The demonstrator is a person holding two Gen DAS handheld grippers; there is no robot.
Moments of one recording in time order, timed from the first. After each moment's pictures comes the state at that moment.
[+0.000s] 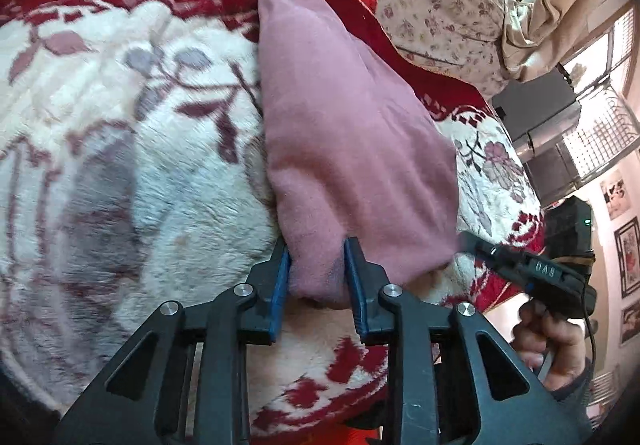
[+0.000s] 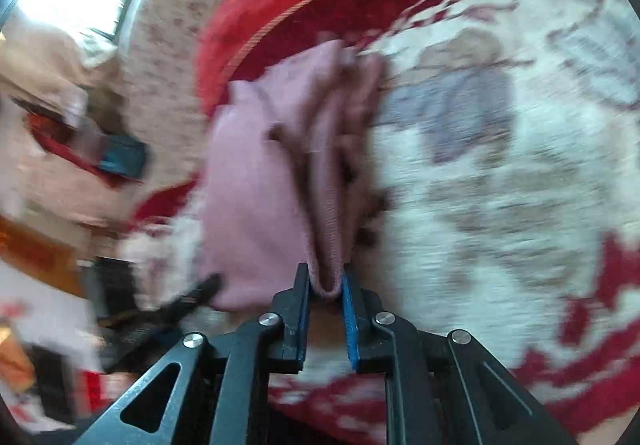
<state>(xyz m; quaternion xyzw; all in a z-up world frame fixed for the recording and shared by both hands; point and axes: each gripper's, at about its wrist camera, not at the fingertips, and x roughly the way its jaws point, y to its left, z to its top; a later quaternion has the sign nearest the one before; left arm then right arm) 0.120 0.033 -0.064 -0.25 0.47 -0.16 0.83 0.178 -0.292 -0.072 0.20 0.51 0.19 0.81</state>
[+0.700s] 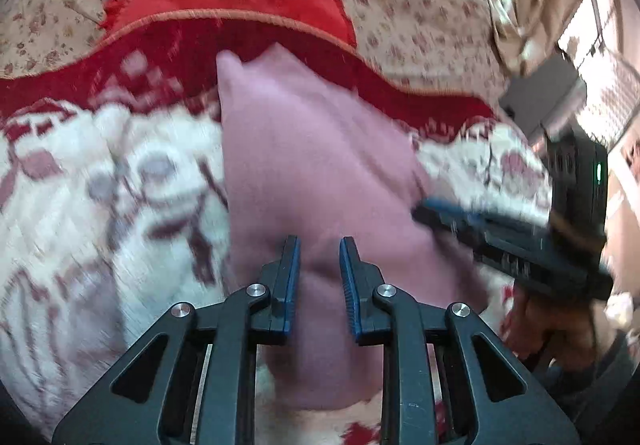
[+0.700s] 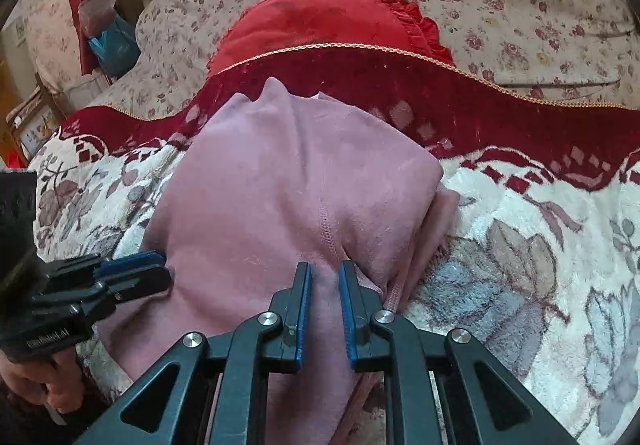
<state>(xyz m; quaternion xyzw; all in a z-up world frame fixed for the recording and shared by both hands) 0.164 0.016 -0.037 -0.18 0.40 -0.13 0.89 0.237 -0.199 -0.059 -0.03 0.44 0.26 0.86</state>
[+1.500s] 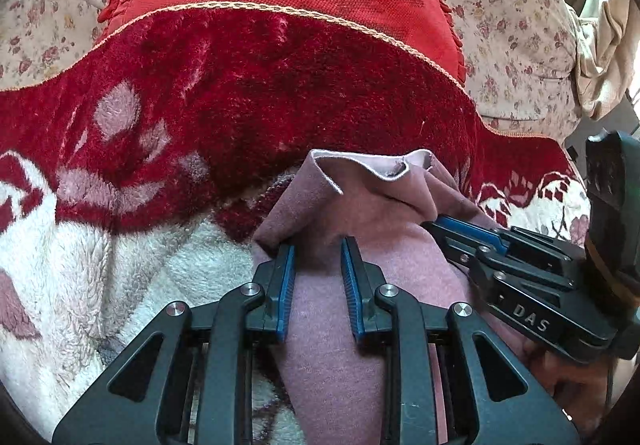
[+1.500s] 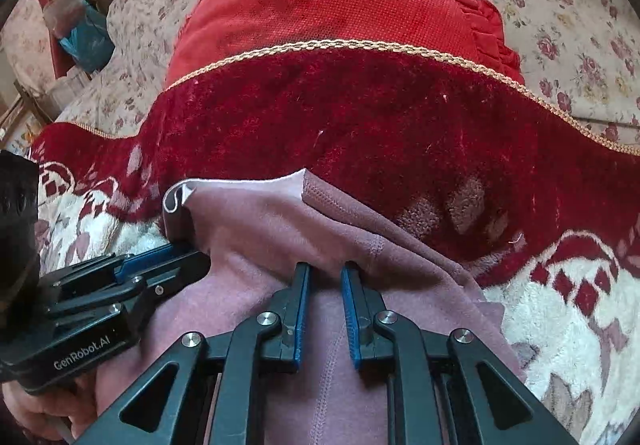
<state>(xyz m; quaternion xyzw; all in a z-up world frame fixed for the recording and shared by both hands) 0.306 0.047 -0.083 -0.20 0.45 -0.06 0.87 0.371 -0.124 -0.082 -0.07 0.48 0.27 0.83</state>
